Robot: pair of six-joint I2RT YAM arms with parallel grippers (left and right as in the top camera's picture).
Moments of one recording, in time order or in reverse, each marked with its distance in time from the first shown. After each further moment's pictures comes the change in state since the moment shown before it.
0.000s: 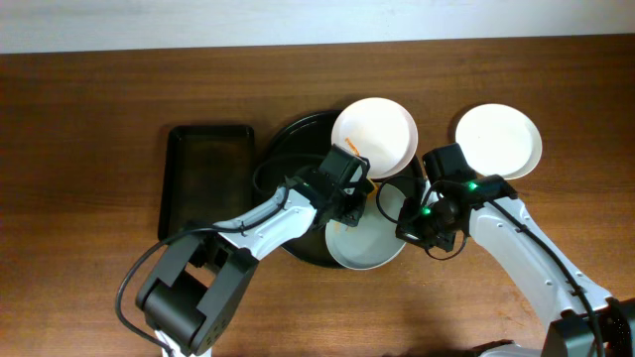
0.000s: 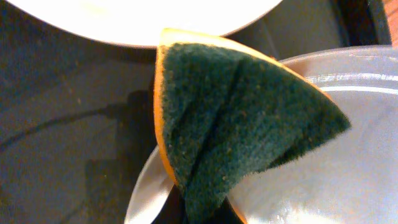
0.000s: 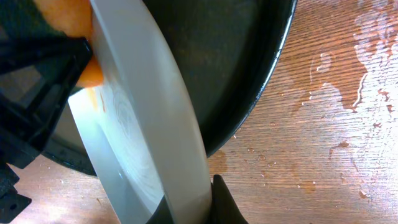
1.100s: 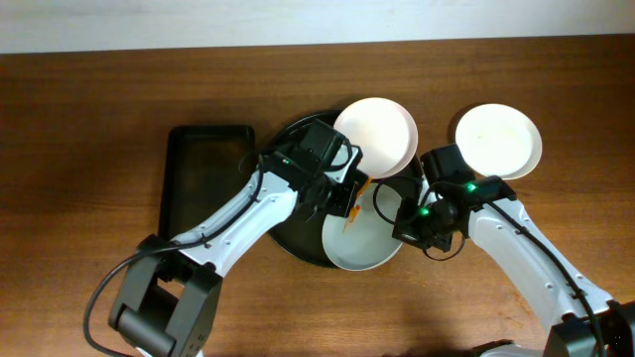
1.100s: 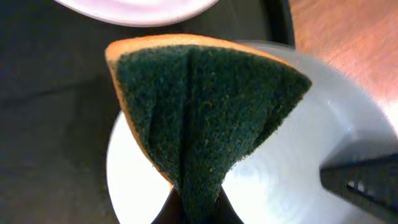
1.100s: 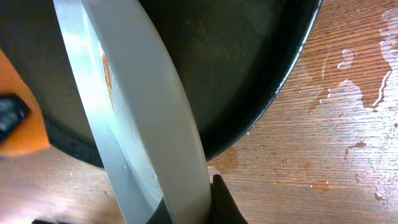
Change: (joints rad) left arm 0.072 -0.112 0.129 -0.346 0.201 0.009; right arm 0.010 -0.009 0.000 0.003 -0.022 -0.005
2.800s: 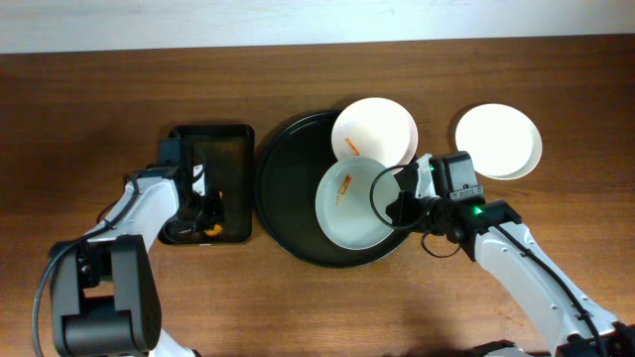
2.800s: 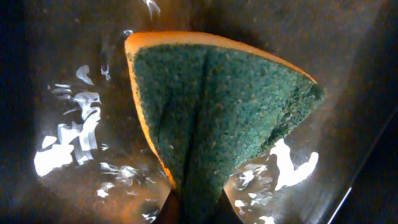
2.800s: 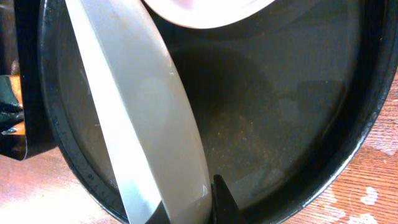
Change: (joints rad) left arm 0.646 -0.047 -0.282 -0.072 -0.267 0.077; right arm -0.016 -0.091 -0.161 0.413 -0.017 -0.173
